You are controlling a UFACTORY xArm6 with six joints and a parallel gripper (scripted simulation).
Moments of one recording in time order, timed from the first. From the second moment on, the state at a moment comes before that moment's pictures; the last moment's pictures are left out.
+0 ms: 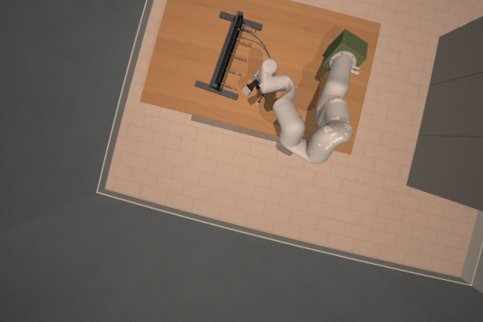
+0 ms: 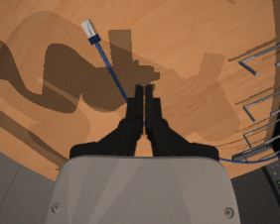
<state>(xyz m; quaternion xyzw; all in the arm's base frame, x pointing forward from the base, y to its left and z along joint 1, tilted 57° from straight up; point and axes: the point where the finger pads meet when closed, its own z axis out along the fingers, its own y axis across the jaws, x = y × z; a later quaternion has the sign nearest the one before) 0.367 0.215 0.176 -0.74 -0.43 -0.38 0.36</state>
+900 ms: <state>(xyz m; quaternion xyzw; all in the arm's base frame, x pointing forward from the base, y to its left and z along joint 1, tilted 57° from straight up) 0.325 0.254 0.226 -0.67 -0.57 -0.38 0.28</state>
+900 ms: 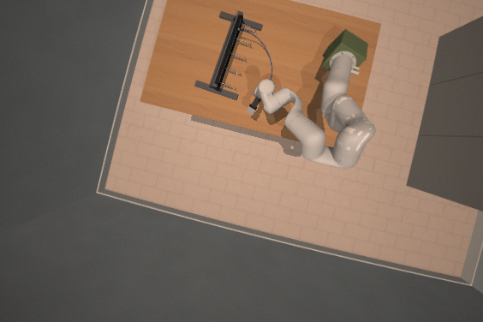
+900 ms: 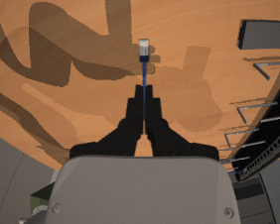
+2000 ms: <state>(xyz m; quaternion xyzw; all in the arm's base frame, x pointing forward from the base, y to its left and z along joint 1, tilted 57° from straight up) 0.325 0.257 0.228 -0.67 -0.57 -0.38 0.29</state>
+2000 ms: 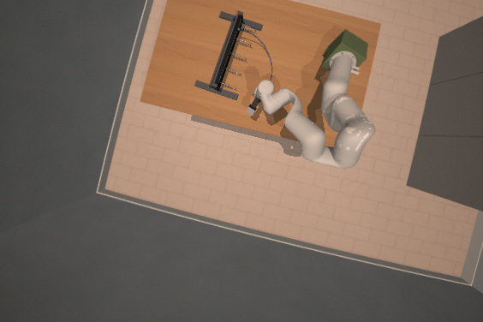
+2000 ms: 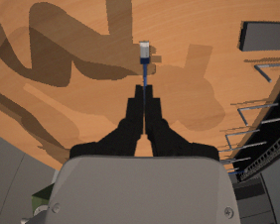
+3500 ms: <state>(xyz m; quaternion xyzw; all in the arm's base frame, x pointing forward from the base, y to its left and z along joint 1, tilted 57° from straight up) 0.325 0.259 0.228 -0.67 -0.57 -0.38 0.29</state>
